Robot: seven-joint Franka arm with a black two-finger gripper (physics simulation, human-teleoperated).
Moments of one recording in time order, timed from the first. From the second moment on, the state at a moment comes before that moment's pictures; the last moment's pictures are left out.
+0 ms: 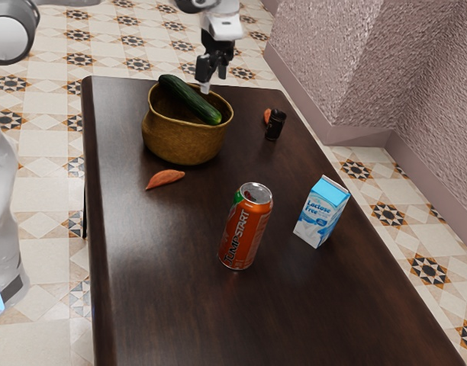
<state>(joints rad) -0.10 -0.15 0.47 -1.79 0.05 1.79 1.16</state>
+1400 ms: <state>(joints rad) -0.11 -0.18 0.54 -1.98 0.07 1.83 1.63</state>
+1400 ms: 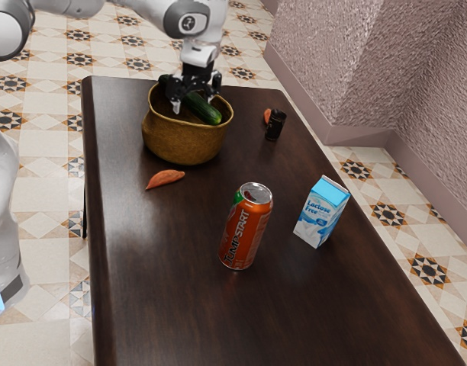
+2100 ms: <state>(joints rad) -0.14 -0.22 0.45 -1.80 0.07 1.77 1.61</state>
